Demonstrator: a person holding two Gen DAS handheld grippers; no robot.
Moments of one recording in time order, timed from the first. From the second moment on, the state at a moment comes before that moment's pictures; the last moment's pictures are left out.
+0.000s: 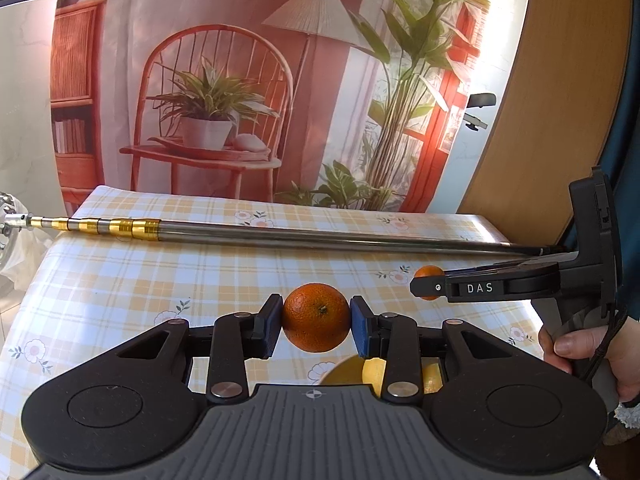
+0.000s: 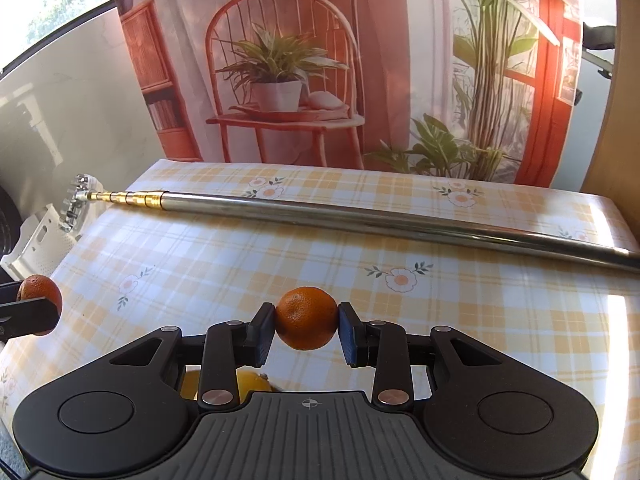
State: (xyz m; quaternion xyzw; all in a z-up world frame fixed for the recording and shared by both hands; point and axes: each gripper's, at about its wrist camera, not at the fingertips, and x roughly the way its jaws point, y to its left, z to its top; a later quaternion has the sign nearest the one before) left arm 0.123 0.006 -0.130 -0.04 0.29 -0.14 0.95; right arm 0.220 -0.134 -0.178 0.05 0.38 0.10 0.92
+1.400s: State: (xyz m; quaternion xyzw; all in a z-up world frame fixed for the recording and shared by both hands) left arm 0.072 -0.047 -0.202 0.01 0.39 -0.27 0.88; right arm 0.075 -0.148 -0.205 0.14 0.35 0.14 0.92
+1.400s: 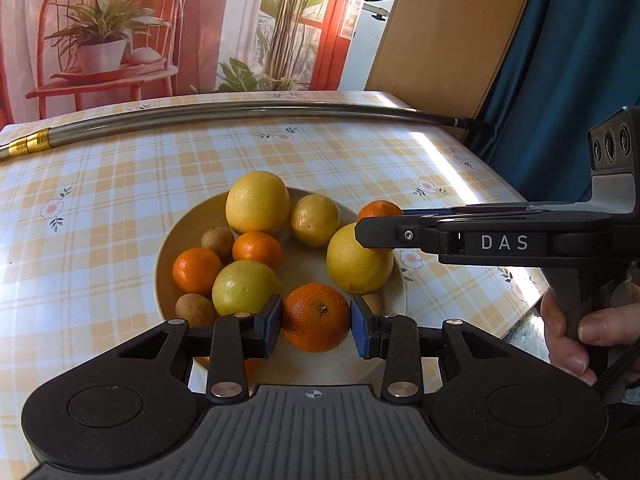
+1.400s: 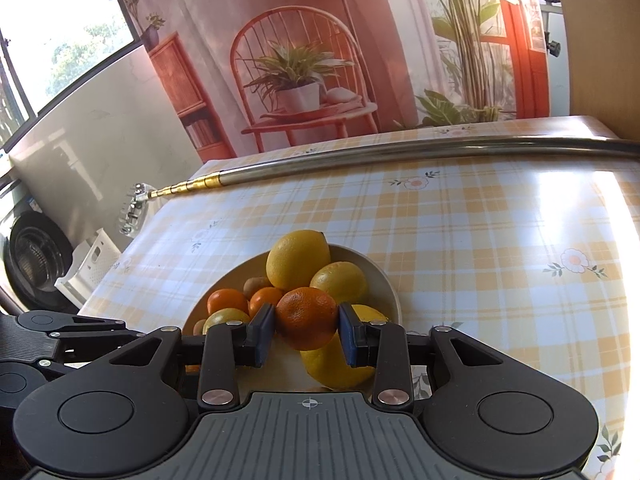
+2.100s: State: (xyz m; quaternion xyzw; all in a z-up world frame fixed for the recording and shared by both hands) left arm 0.084 -0.053 -0.228 0.03 0.42 -0.27 0.86; right arm 0.109 -0.131 -0.217 0.10 0.36 0.14 0.92
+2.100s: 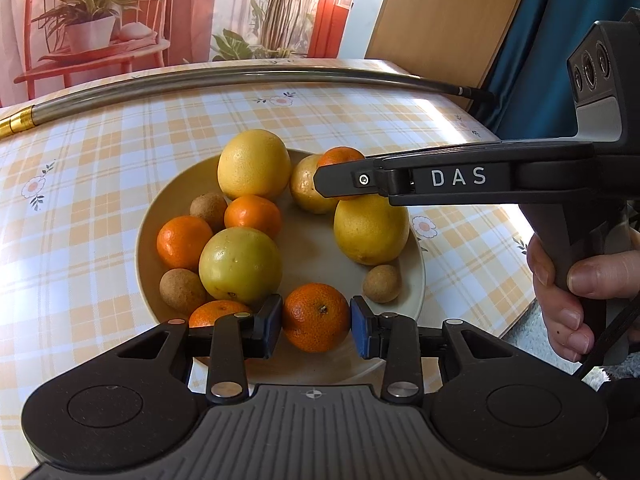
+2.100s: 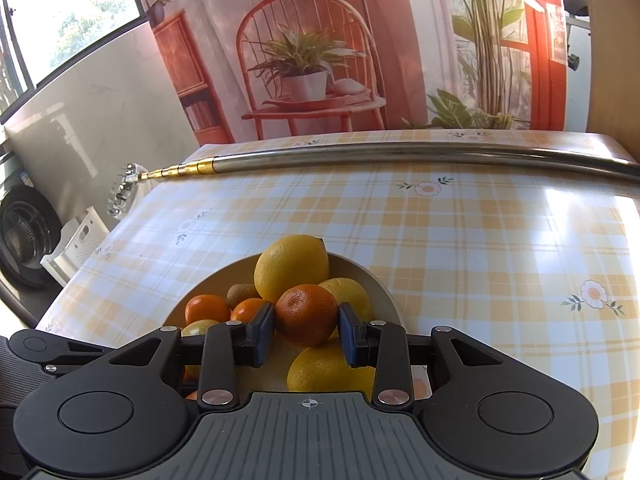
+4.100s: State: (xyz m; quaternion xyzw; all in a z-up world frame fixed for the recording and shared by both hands) left arm 0.089 -0.002 -0.143 -0.03 0.28 -0.21 0.94; right arm 0.108 -0.157 -0.117 0.06 0.26 0.07 0.96
